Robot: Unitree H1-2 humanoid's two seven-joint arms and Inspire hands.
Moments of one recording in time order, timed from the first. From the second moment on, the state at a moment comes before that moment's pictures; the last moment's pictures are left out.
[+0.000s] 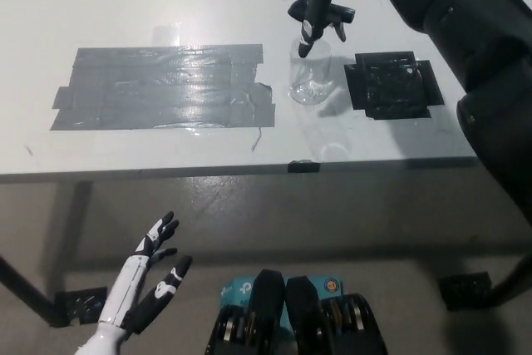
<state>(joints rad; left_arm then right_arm) -0.01 0.18 -0.05 0.07 0.20 -0.24 -0.08 -1.64 -0.11 0.55 1.40 -0.42 0.12 0.79</state>
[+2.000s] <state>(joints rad) -0.07 0.21 -0.10 0.04 0.21 -0.20 -0.10 -1.45 -0.16 0.37 1.42 -0.45 0.00 0.25</state>
